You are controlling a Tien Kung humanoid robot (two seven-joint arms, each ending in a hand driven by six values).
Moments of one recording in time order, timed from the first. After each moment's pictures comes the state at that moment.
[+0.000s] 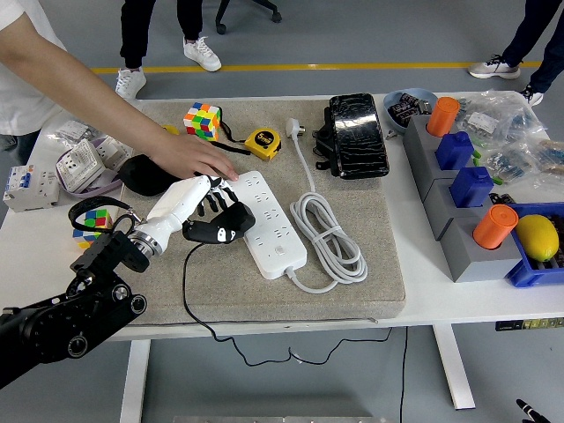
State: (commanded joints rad) left arm -0.52 0.29 -0.61 -1.04 1.62 0.42 -0.08; right arm 0.09 -0.26 0.69 0.33 -0.33 -0.09 0.02
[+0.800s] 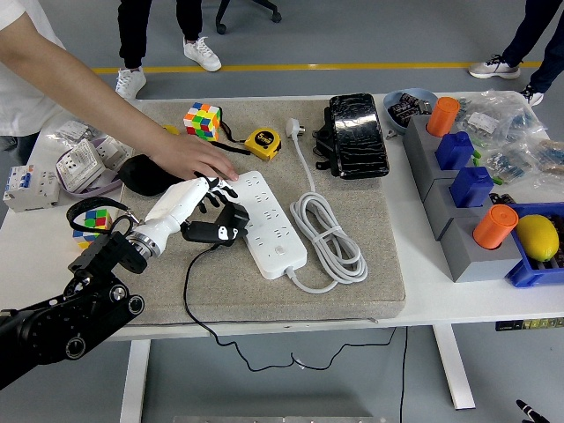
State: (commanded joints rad) left arm -0.51 0.29 -0.62 -1.05 1.63 0.39 -0.07; right arm 0.09 -0.26 0.69 0.33 -0.33 -0.09 0.02
